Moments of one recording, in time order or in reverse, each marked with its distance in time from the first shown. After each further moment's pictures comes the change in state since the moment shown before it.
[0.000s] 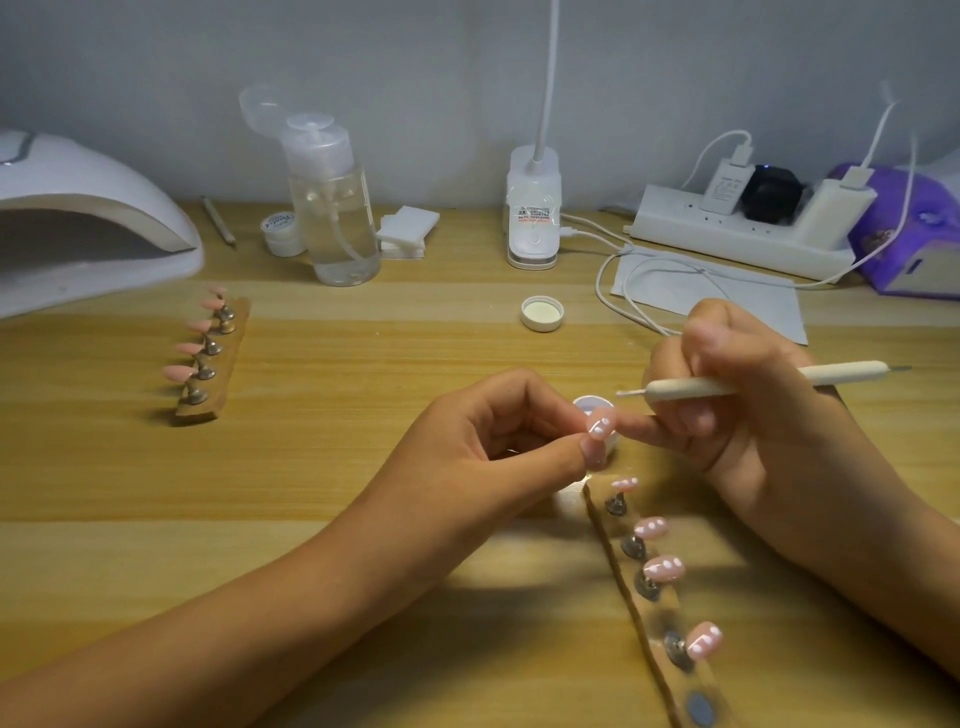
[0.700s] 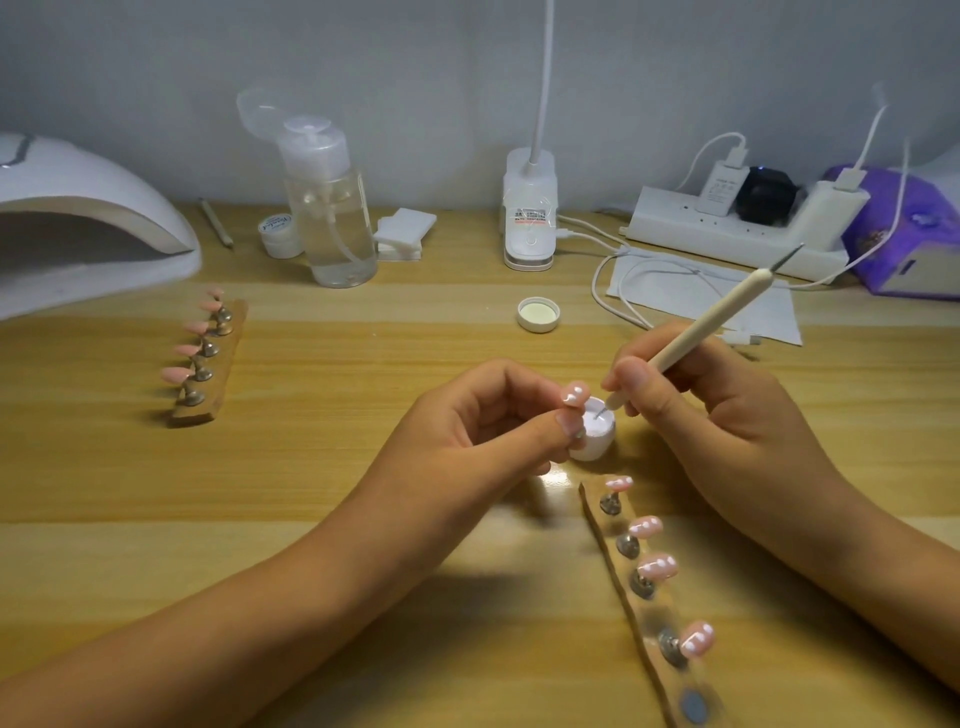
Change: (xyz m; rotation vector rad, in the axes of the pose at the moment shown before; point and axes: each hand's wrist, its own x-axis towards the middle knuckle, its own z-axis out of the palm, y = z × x) left_hand 0.002 -0.002 -0.002 -0.076 0.075 0.016; right_hand 0.000 0.013 -0.008 -0.844 0.003 -0.276
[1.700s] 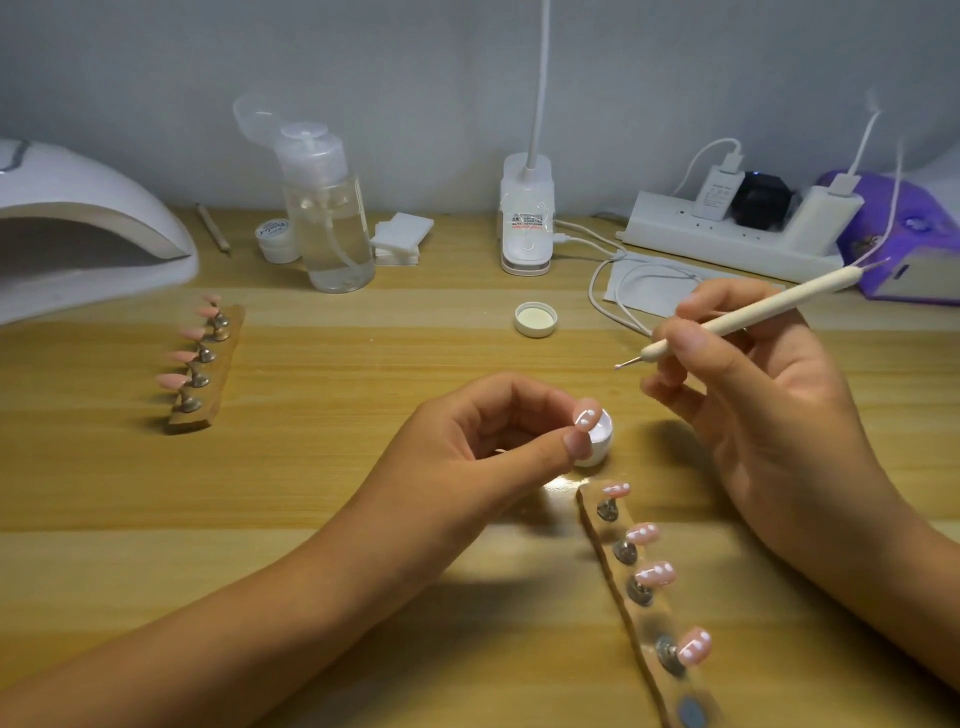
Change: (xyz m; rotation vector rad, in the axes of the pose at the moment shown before) left_hand -0.002 0.002 0.000 -0.005 -0.057 0.007; right_hand 0.002 -0.003 -0.008 0.617 0.184 0.129
